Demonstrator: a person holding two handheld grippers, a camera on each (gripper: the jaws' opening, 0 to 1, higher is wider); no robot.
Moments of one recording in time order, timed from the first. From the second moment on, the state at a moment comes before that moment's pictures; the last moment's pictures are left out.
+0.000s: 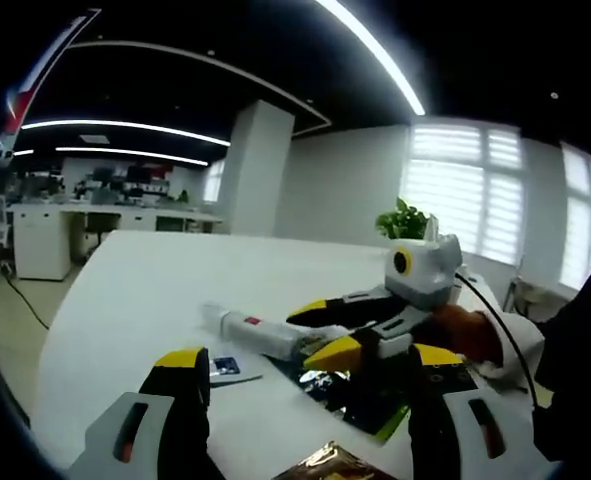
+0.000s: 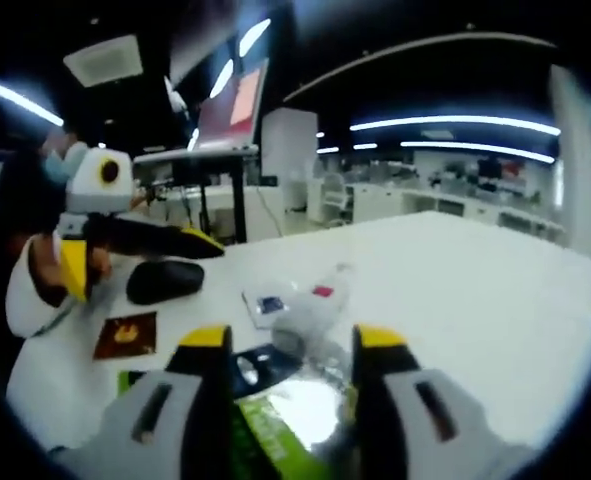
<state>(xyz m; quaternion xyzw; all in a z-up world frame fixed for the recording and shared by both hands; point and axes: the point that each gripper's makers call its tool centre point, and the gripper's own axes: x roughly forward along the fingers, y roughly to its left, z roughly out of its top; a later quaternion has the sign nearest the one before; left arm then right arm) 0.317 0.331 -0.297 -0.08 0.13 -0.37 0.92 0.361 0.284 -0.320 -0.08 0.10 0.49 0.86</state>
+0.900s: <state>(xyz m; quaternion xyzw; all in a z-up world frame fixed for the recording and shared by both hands) 0.317 0.326 -0.300 -0.07 0.14 -0.37 0.91 0.383 0.294 -0.335 -0.11 0.10 0.45 0.88</state>
